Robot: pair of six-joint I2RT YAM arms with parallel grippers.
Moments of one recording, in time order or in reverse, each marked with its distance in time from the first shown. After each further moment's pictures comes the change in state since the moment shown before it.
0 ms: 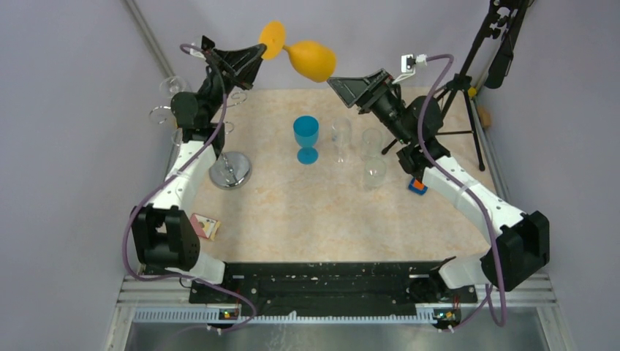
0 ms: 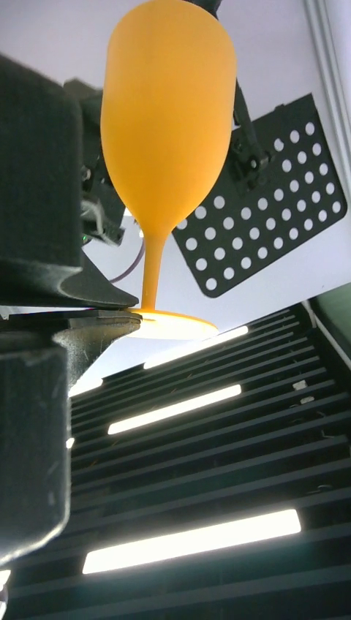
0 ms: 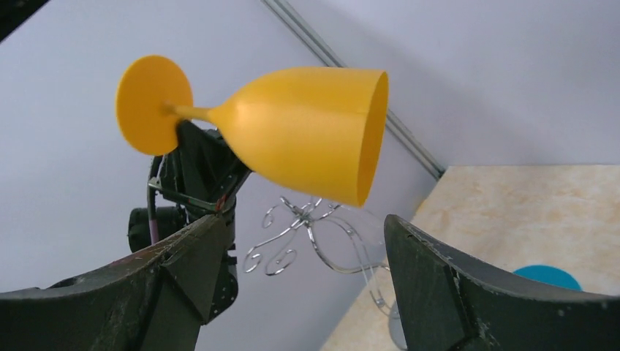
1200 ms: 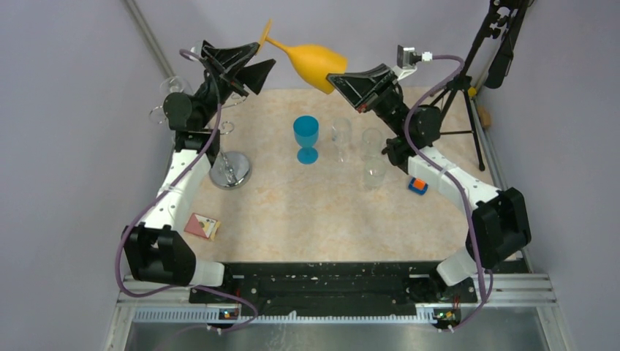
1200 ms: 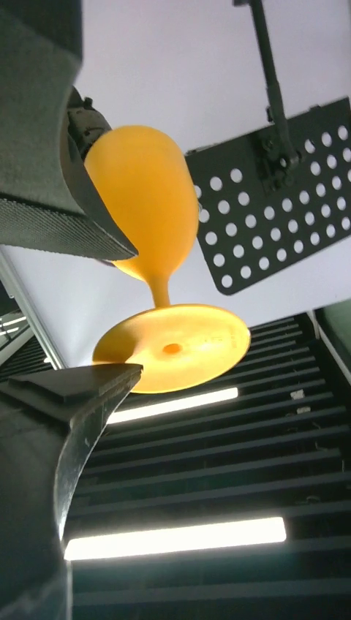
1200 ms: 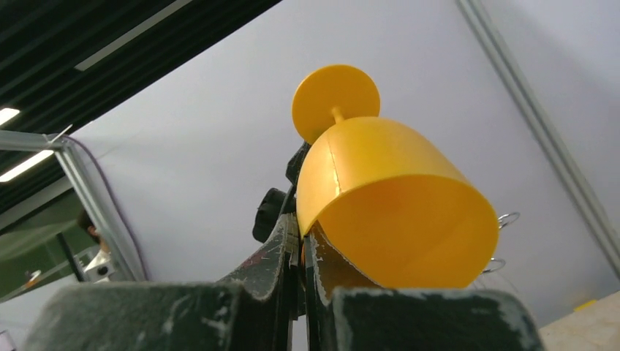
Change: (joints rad) left arm -0.025 -0.130 -0.037 -0.136 0.018 -0.016; right arm -0.015 0.201 0.044 0.693 -0.290 0.317
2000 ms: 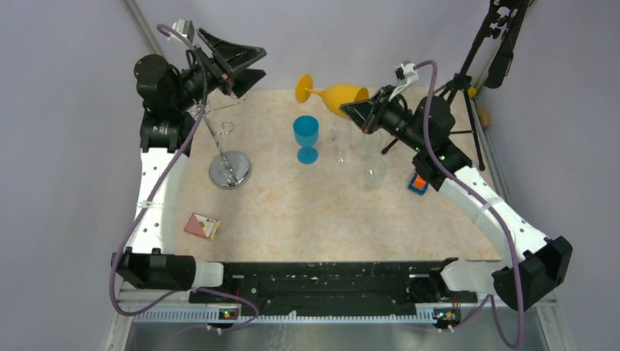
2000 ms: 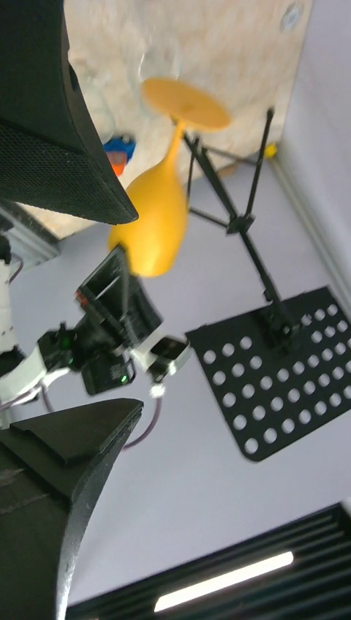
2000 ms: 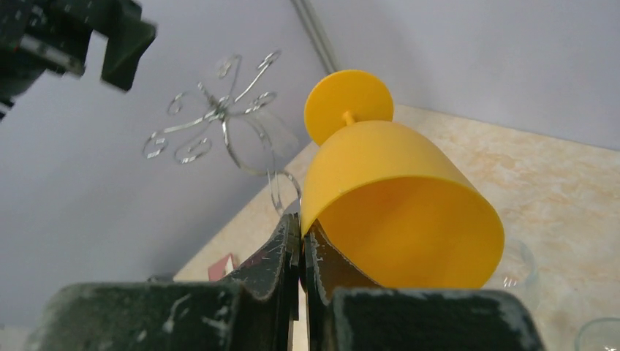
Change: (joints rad) left arm 0.062 -0.039 0.347 -0.854 0.174 0.742; right arm 0.009 -0.309 -0.037 -1.033 0.222 -0.690
